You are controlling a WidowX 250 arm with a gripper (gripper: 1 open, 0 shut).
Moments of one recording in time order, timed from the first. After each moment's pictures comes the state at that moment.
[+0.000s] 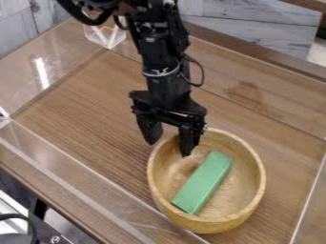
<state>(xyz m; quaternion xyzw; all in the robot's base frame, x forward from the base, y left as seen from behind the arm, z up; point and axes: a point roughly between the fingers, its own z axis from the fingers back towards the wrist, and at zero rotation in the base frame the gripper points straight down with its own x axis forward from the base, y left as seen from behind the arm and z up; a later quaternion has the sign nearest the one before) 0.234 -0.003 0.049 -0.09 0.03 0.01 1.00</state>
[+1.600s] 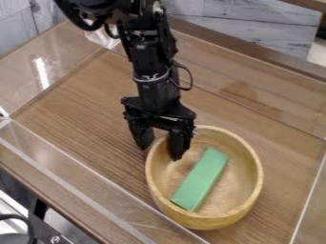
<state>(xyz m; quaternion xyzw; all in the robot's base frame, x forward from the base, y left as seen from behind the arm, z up) 0.231 0.009 0.037 -0.10 0.04 0.03 0.99</state>
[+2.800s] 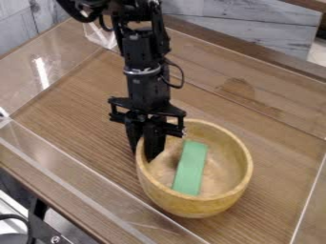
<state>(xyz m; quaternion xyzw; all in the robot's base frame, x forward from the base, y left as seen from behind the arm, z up) 0.211 0.011 0.054 -0.11 0.12 0.04 0.99</state>
